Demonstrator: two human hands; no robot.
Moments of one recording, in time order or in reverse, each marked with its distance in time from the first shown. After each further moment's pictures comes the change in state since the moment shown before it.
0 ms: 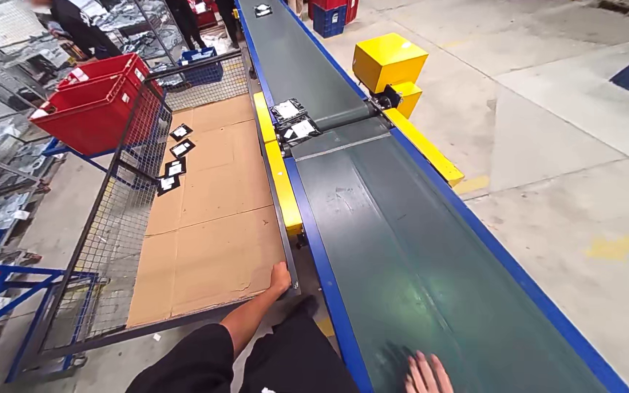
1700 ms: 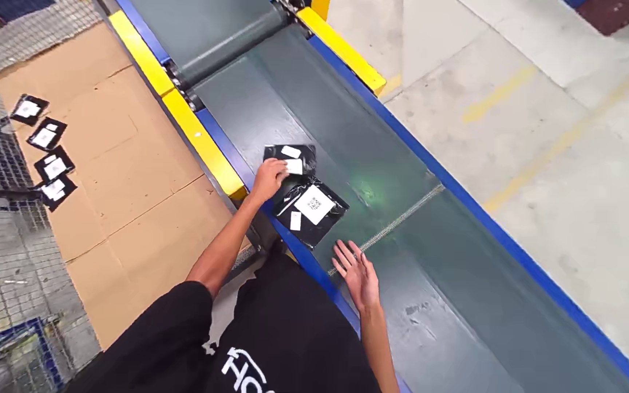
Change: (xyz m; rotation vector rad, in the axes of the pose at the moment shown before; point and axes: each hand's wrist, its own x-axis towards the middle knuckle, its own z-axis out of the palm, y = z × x) left_hand 0.066 0.219 -0.048 0.160 -0.033 1.048; right_hand 0.048 0.032 0.069 -0.092 0.169 0.036
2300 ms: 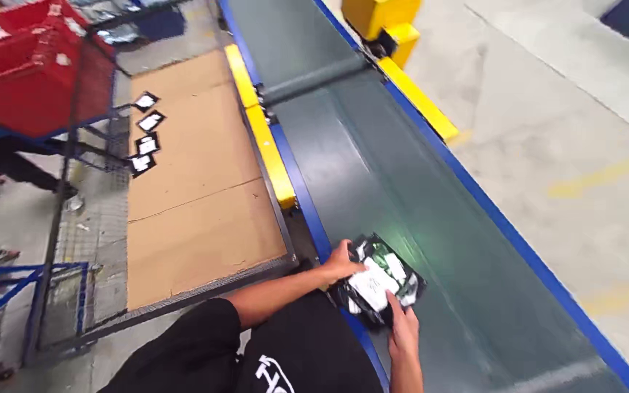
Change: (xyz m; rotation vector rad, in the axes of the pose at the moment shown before) left_hand -0.130 0.126 0.087 -0.780 -0.196 -0.598; right_hand -0.003 0.004 0.010 -0.514 0.389 -0.083
